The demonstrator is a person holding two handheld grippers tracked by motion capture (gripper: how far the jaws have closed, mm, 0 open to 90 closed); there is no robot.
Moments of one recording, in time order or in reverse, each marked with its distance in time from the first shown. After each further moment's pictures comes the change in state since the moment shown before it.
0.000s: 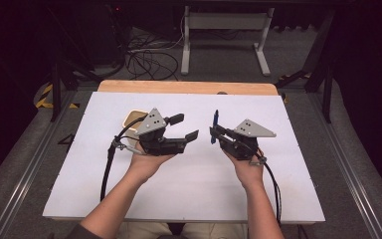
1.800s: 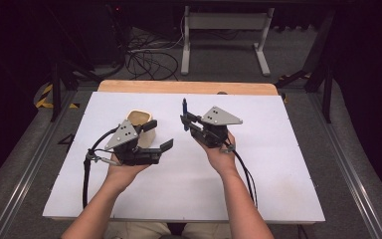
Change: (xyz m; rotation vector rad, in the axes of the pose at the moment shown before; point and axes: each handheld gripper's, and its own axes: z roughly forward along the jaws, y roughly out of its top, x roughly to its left) left arm 0.020 -0.033 -0.049 -0.028 0.077 -0.001; right arm 0.038 0.037 0.063 -0.059 0.066 -0.106
